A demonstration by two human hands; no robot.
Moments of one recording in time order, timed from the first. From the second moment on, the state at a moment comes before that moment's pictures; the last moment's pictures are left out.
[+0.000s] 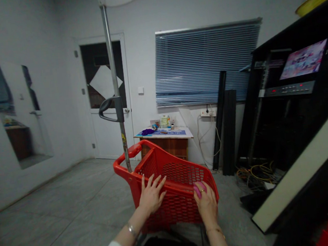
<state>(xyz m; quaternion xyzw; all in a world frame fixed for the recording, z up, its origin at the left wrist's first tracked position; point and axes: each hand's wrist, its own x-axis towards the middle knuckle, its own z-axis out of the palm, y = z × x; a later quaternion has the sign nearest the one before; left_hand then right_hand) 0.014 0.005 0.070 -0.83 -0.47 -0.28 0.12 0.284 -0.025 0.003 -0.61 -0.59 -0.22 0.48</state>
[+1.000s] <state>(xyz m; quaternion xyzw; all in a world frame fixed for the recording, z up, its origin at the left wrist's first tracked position) 0.012 0.002 0.072 -0.83 -0.47 -0.25 0.14 0.319 -0.032 -0.010 -0.68 -0.54 -0.19 0.47</state>
